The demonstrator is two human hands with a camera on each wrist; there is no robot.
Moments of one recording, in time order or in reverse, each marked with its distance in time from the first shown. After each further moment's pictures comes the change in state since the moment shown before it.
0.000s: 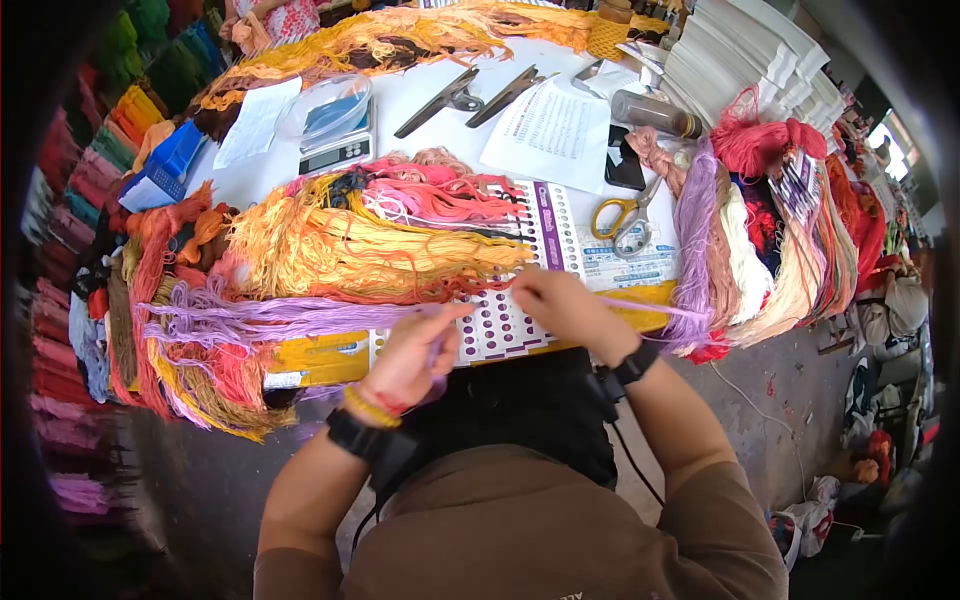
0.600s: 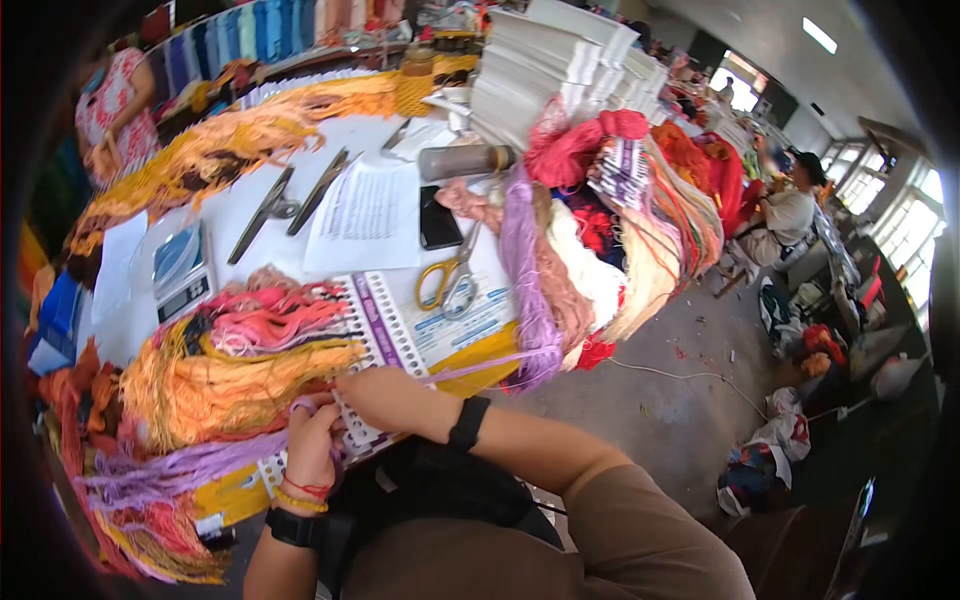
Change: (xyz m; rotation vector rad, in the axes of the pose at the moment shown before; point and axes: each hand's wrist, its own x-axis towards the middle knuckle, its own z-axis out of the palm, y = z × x) left_hand 0.045 -0.013 0.036 0.176 0.141 0.157; right_hand 0.009 -0.022 0.008 -0.360 -0.056 -0.071
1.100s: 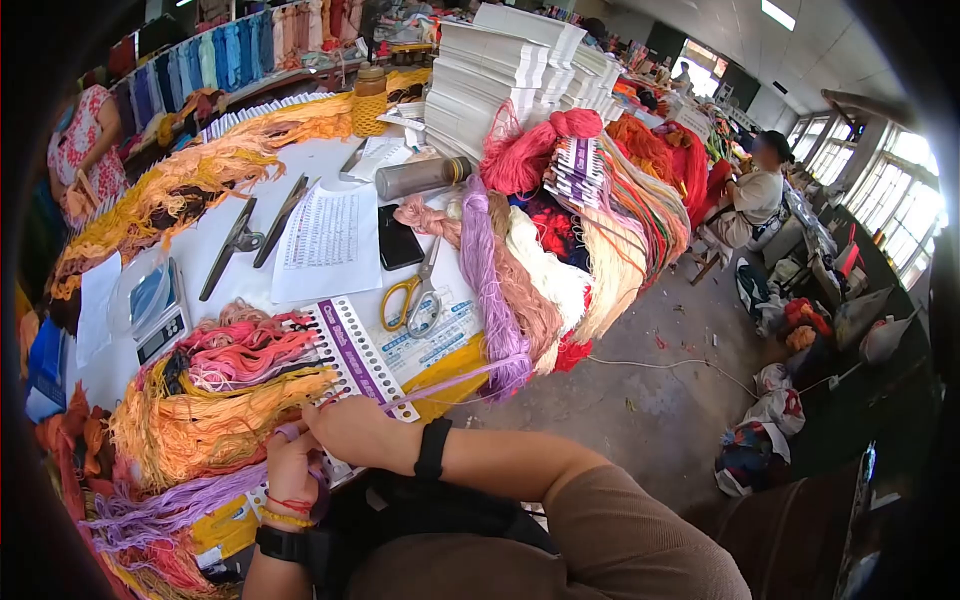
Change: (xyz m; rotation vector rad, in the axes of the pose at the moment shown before) left_hand 0.009 0.002 -0.001 -0.049 -0.045 -0.054; right_hand -0.004 -0.024 -0.015 -0.165 -0.034 0.007
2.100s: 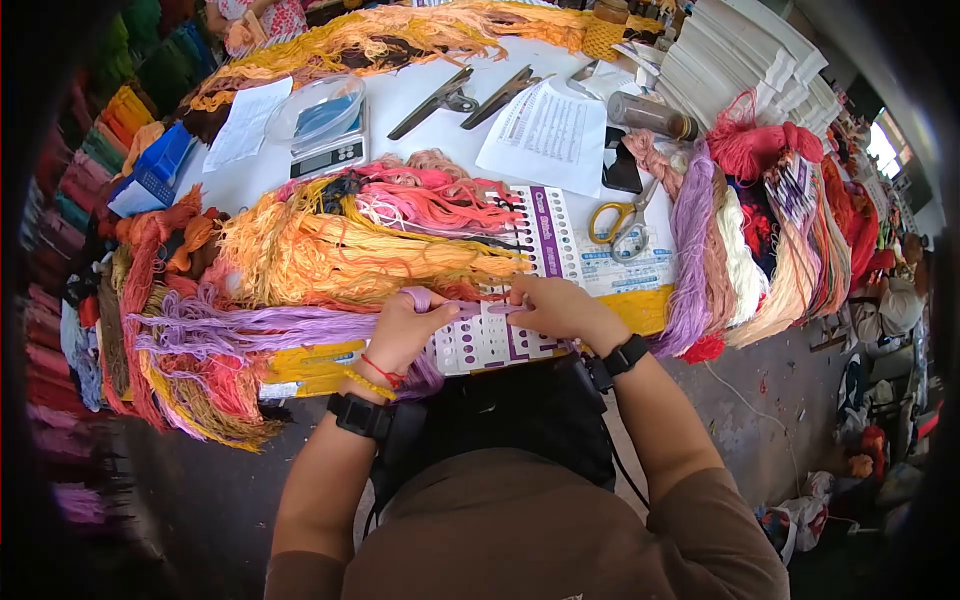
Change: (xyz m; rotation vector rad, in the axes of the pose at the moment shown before) left_hand 0.002 0.001 -0.068 0.510 0.003 0.266; right_hand 0.007 0.045 0.009 0.383 -0.319 0.227
